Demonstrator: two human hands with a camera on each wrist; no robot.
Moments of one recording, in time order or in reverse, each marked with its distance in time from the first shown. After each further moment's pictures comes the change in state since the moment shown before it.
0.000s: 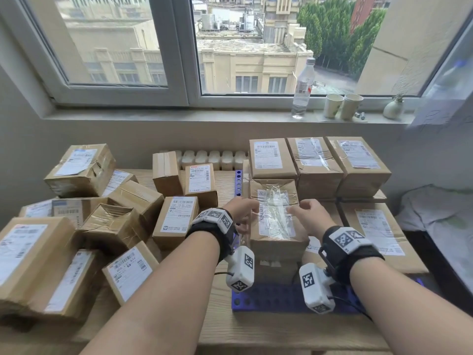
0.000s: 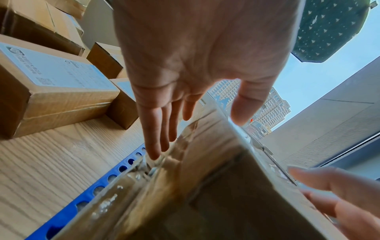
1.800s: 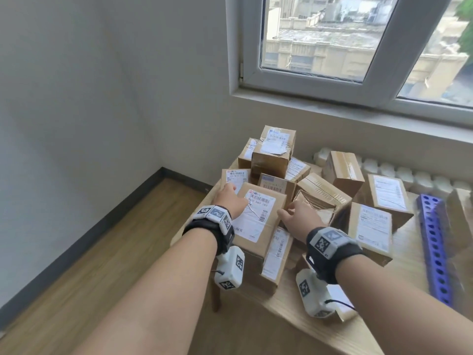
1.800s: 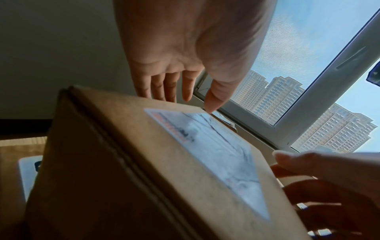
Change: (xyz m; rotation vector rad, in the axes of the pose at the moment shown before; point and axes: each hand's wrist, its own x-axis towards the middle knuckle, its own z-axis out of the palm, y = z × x) left_hand -0.158 -0.227 -0.419 0.245 0.722 -0.058; right_hand -0.141 -0.213 0.437 -0.546 -0.318 -0.417
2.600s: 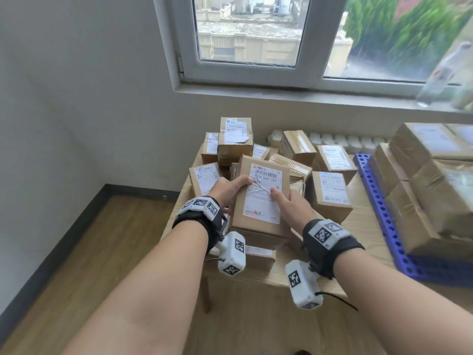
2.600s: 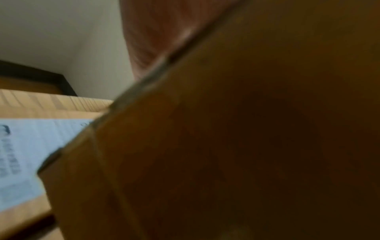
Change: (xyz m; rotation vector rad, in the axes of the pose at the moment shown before) left_hand 0.010 0.004 0.000 -0.428 -0.401 0.046; right_hand -0.056 -0.004 0.013 0.523 0.220 0.221
